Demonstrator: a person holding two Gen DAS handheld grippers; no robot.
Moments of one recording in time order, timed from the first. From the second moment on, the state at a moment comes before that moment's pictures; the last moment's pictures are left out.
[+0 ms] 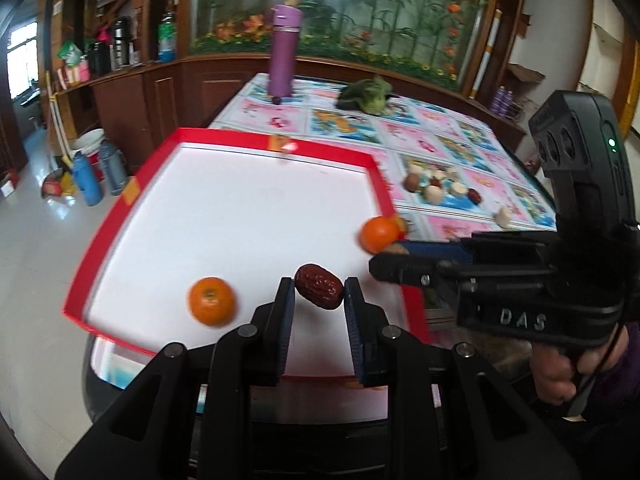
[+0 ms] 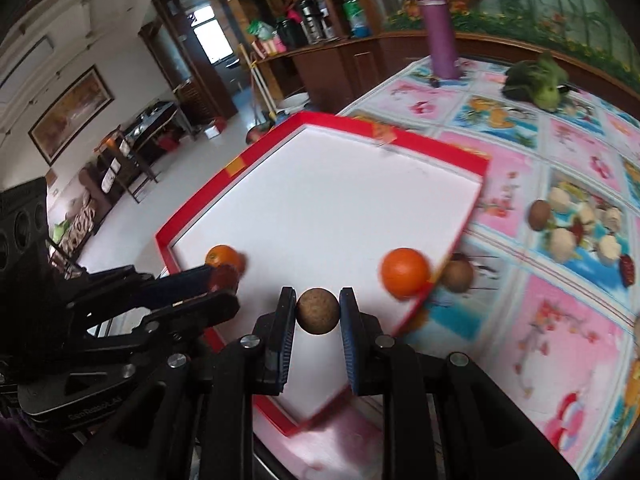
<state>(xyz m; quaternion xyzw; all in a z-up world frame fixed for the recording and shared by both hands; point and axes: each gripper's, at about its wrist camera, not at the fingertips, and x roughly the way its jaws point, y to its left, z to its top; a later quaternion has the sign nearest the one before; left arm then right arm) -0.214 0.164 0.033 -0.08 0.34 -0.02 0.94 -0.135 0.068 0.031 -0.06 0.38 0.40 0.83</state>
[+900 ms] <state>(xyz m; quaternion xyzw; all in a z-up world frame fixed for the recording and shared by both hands) -0.192 0.191 0.019 -0.05 0.35 0.10 0.93 -0.123 0.091 0.009 -0.08 0.43 0.38 0.81</state>
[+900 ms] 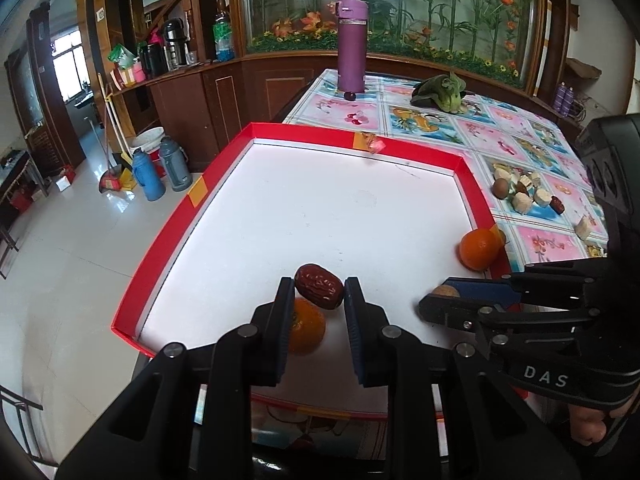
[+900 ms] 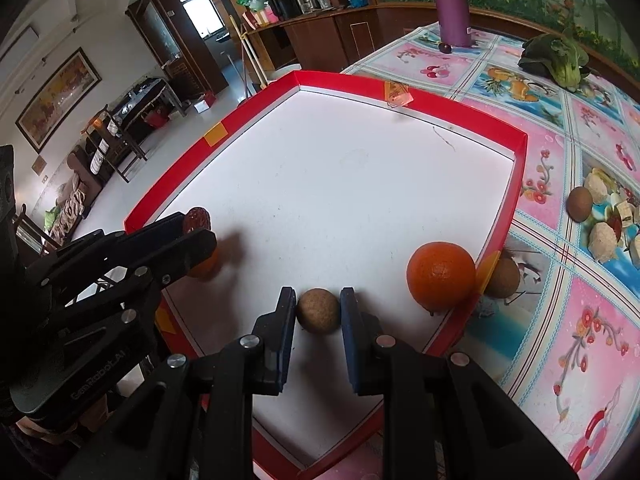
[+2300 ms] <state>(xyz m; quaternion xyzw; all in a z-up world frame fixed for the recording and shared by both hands) -0.144 0.040 0.007 -0.05 0.41 -0.15 0.90 -0.050 -0.164 0.027 0.02 0.38 0.15 0.91</state>
